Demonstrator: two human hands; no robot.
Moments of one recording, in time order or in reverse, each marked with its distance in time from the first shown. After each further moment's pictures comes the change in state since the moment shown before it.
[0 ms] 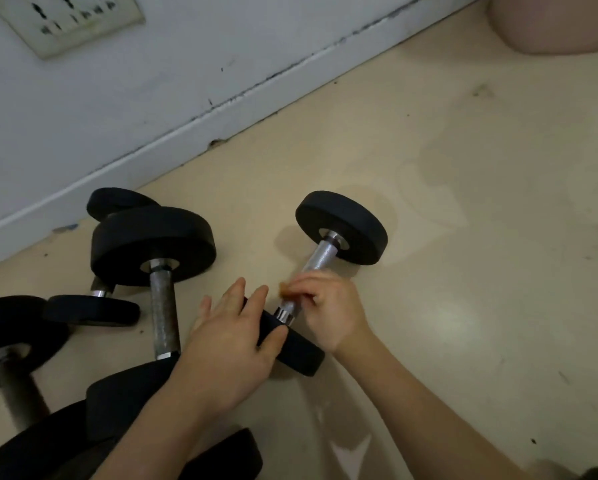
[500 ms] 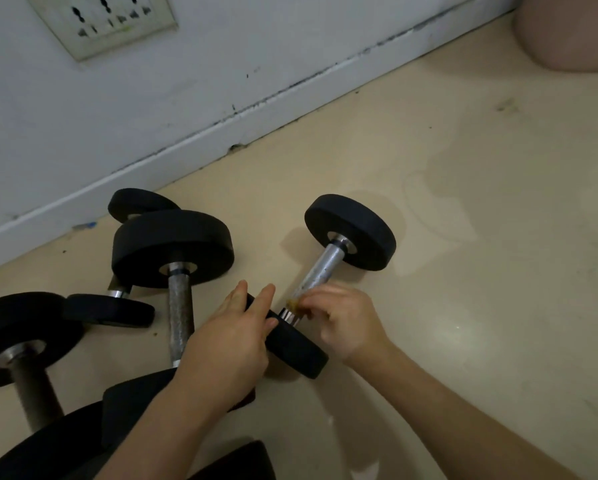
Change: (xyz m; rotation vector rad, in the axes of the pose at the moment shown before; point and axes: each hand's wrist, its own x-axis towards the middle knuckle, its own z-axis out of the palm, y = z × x) left_hand 0.008 -0.012 -0.015 0.038 -0.009 -0.046; right_hand 0.011 0.003 -0.001 -0.022 -0.015 -0.187
